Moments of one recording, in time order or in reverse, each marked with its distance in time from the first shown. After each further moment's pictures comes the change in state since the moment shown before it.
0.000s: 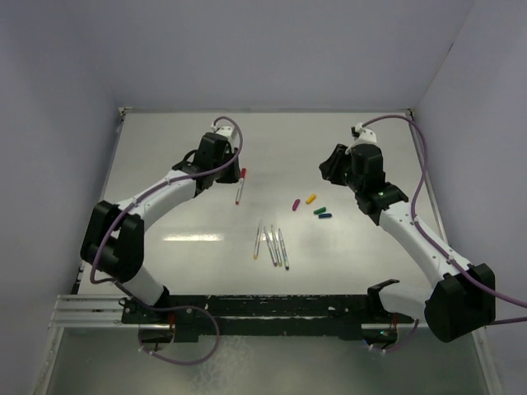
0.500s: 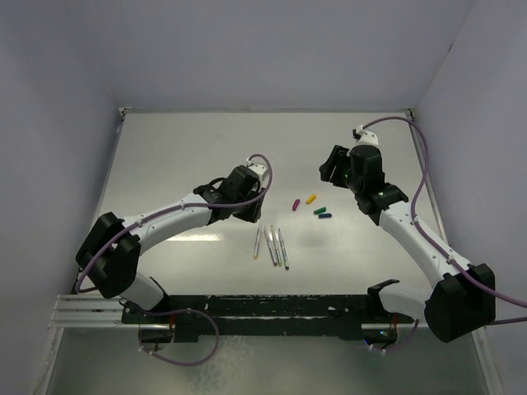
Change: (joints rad) left arm -0.303 -0.135 -0.153 -0.146 -0.036 0.001; right arm 0.000 0.000 0.000 -0.056 0.074 -0.008
